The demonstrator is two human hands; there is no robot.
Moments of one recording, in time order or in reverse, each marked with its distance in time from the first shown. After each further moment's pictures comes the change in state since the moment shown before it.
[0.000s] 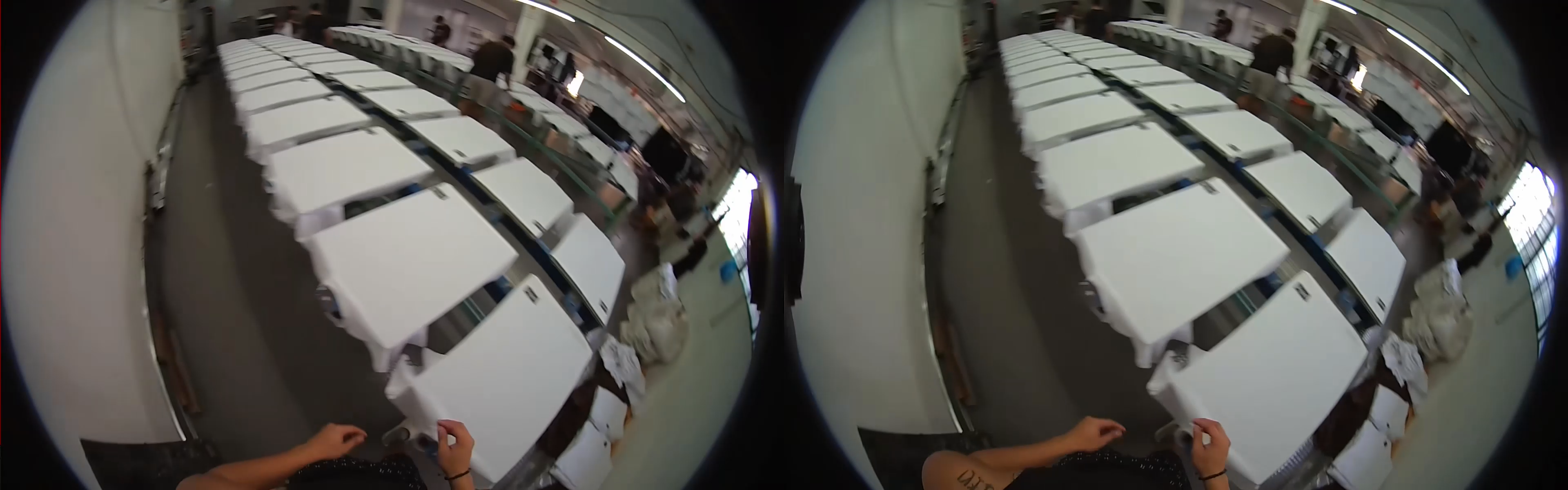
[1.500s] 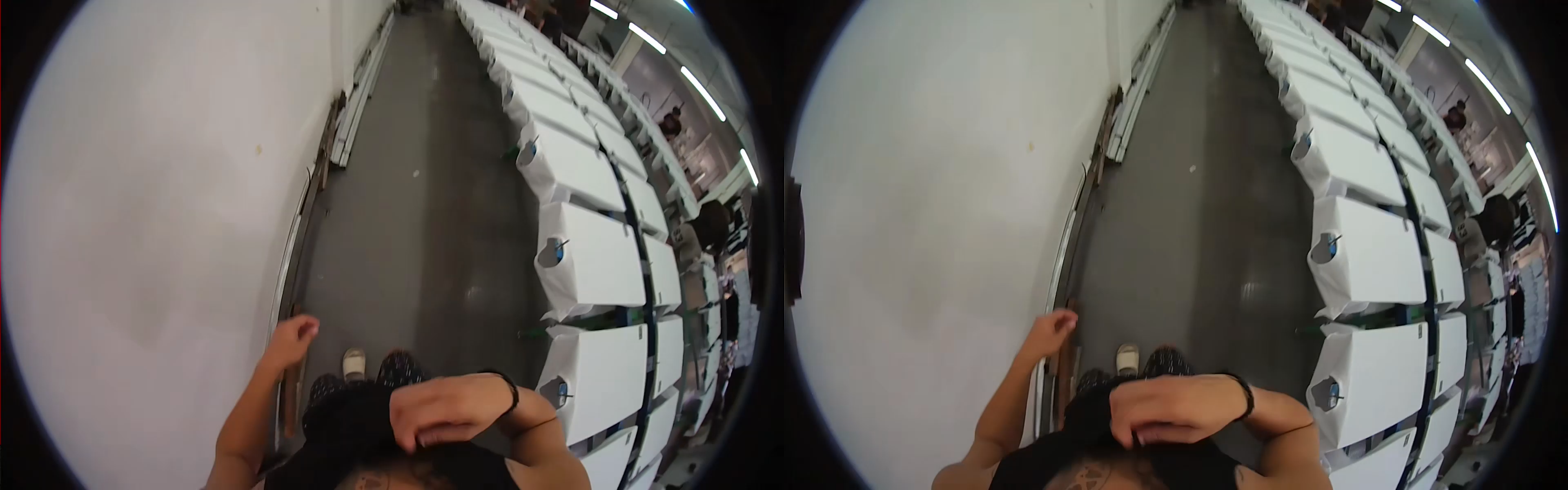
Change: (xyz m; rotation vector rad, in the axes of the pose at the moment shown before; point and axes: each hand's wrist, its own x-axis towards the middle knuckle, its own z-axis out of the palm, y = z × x) left_hand -0.206 -0.249 -0.951 -0.047 1.118 -0.365; right_hand 0.335 -0.710 0.862 0.816 -2.269 -0.872
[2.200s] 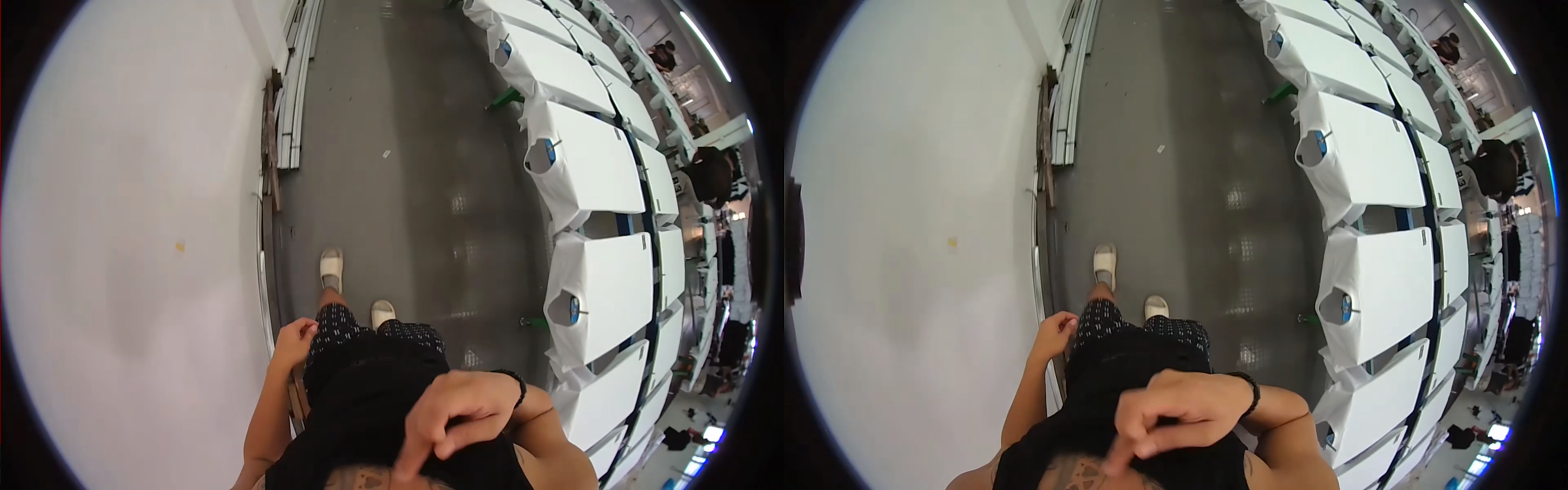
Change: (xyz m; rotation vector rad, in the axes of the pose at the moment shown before) left_hand 0.399 -0.013 0.021 0.035 -0.241 -0.256; right_hand -0.008 0.087 -0.390 0.558 0.423 -0.063
